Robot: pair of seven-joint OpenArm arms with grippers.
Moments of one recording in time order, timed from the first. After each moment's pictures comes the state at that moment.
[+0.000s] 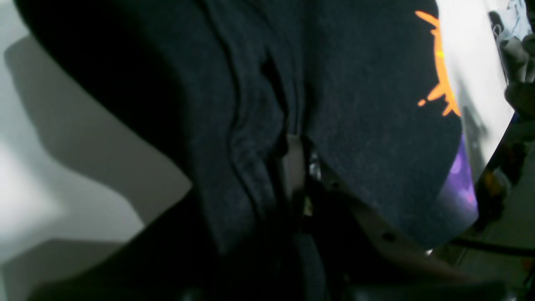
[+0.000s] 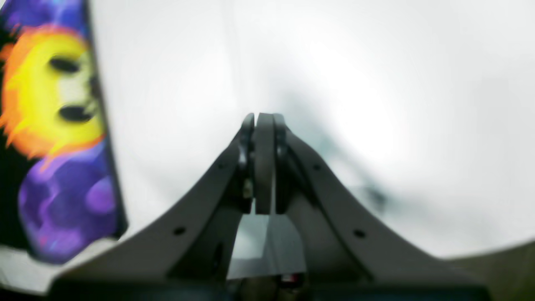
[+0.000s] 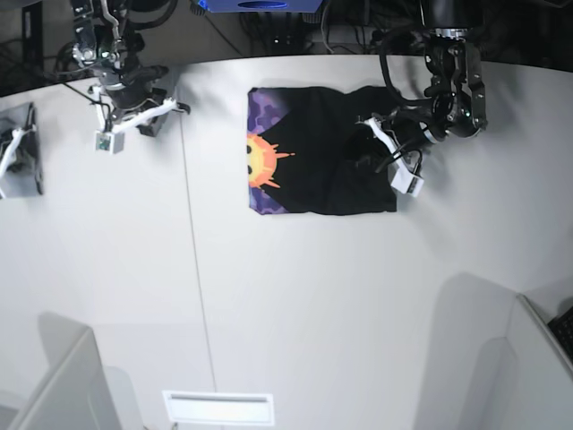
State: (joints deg) left arm 11.7 -10.6 -9.2 85.4 -39.1 -30.9 53.3; right arm -31.9 15.5 -0.3 112.7 30.1 -16.7 -37.3
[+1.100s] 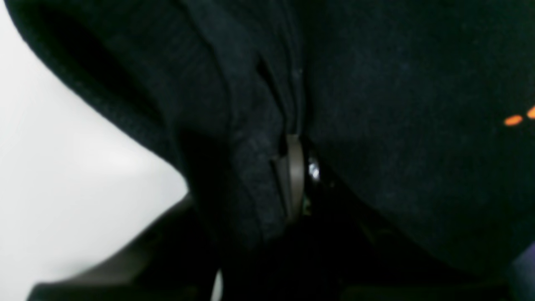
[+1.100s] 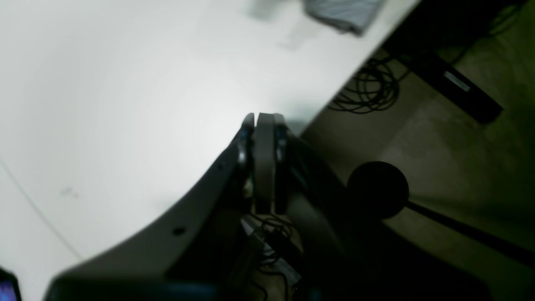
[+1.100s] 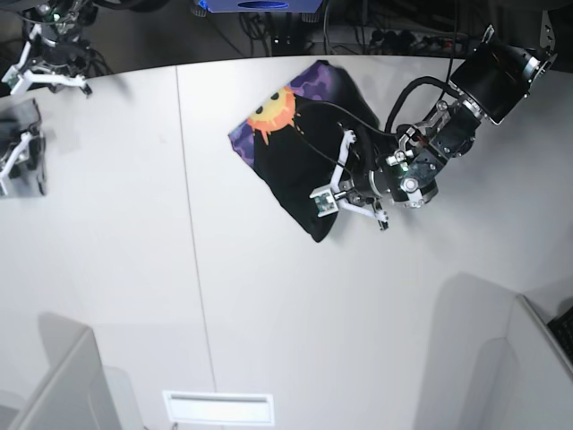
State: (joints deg) left arm -14.5 -29.8 44.0 89.0 -20.7 -24.1 52.8; right arm -39.4 -0.8 32.7 113.1 29.9 -16.7 -32.2
